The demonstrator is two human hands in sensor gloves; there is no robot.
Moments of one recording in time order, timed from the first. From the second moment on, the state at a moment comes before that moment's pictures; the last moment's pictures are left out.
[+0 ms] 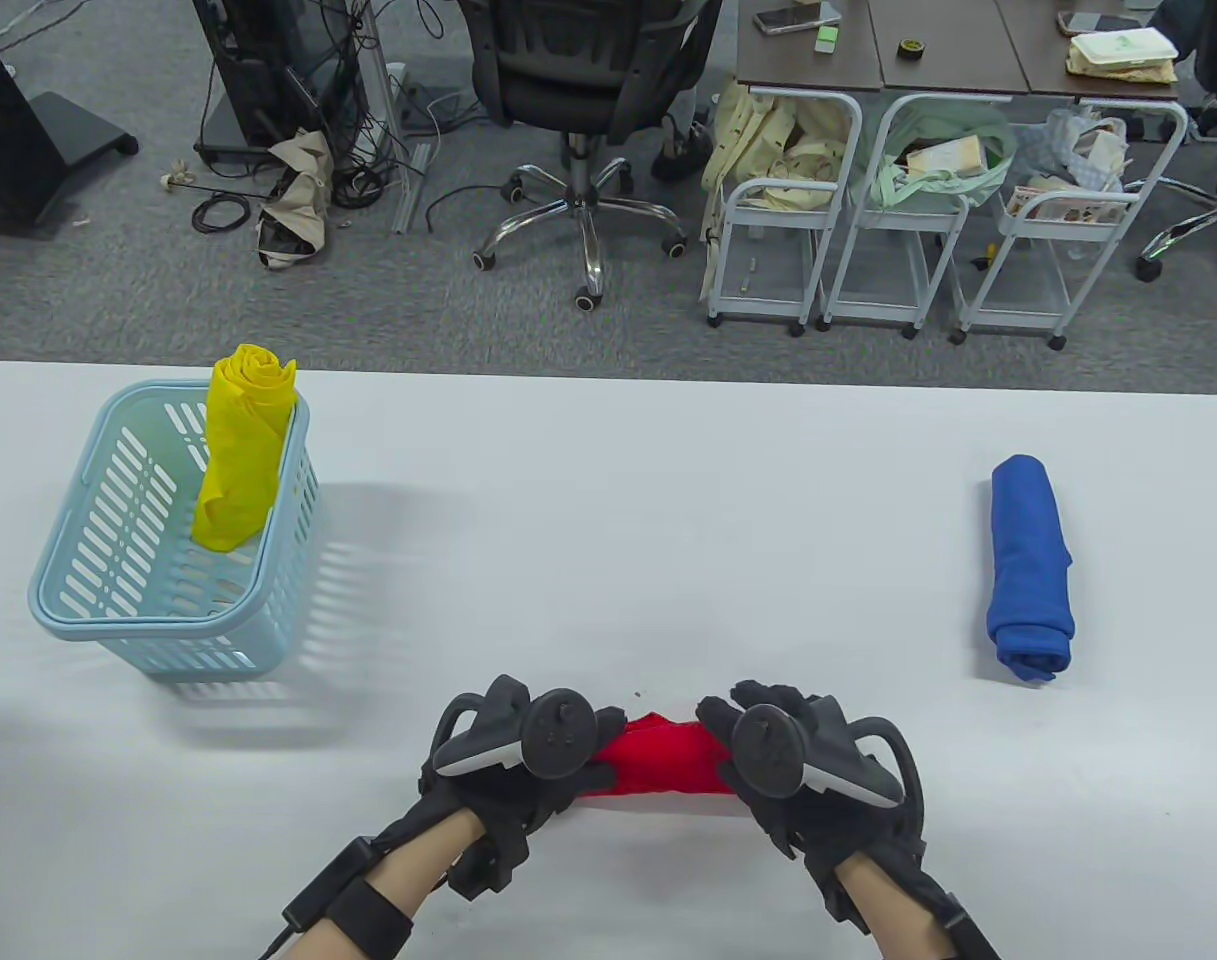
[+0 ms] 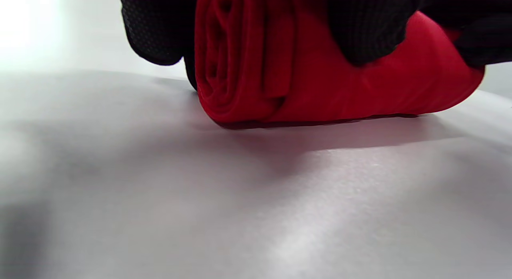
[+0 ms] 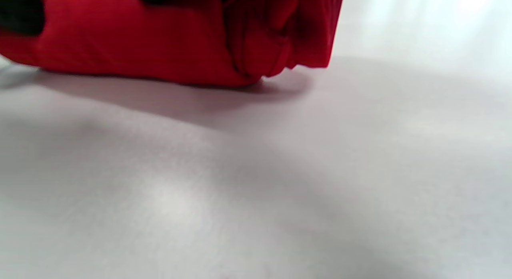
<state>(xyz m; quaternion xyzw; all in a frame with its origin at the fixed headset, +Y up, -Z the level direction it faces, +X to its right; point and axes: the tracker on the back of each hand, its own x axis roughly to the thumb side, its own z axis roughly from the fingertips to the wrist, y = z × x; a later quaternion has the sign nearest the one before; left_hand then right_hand) -0.103 -0.750 -0.275 -0.17 -0.28 0.07 0.94 0.134 -0.743 -0.251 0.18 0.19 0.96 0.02</state>
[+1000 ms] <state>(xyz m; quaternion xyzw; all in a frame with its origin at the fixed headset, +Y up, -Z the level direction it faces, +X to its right) -0.135 -0.750 -0.285 -0.15 -0.23 -0.01 0.96 0.205 -0.758 -0.279 -0.02 0.21 0.98 -0.01</state>
